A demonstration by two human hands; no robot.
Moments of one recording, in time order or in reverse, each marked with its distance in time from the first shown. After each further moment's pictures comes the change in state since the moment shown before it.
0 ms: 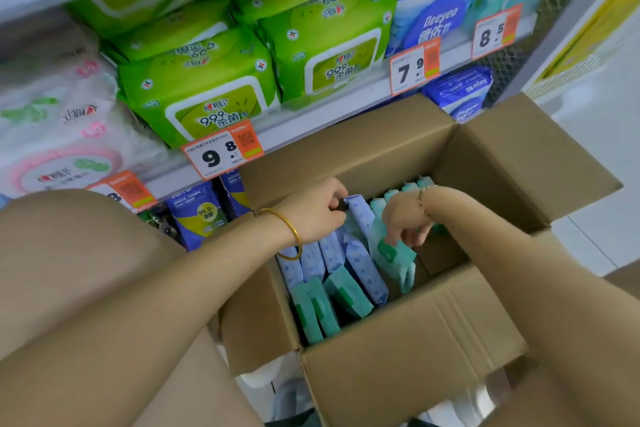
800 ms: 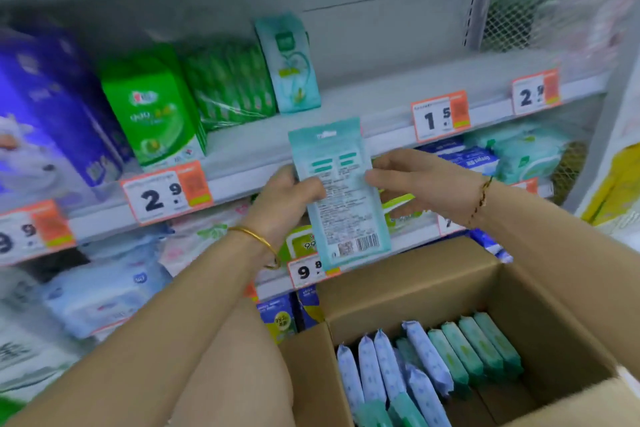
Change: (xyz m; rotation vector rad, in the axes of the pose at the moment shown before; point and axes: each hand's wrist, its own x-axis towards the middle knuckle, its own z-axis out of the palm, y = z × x) left_hand -0.125 0.034 -0.161 -0.791 0.649 0.307; right_hand -0.230 -0.138 -0.040 0.468 0.637 -0.880
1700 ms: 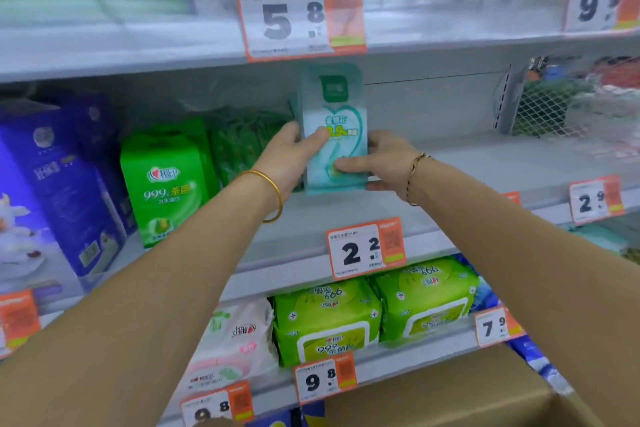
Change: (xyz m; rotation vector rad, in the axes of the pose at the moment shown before) left_hand 0.144 0.079 -0.057 -0.083 0.163 0.142; right_hand 0.155 -0.099 -0.012 0.040 0.172 -0.122
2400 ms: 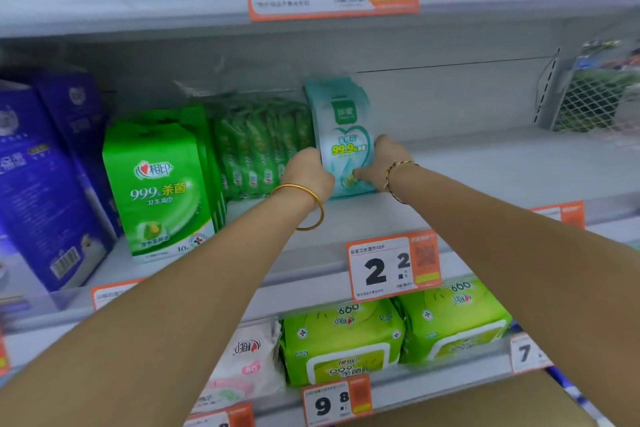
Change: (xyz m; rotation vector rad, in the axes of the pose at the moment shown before) left_hand 0.054 -0.056 -0.003 0.865 0.147 -0.071; right_hand 0.085 0.032 0.026 -0.652 0.189 0.042
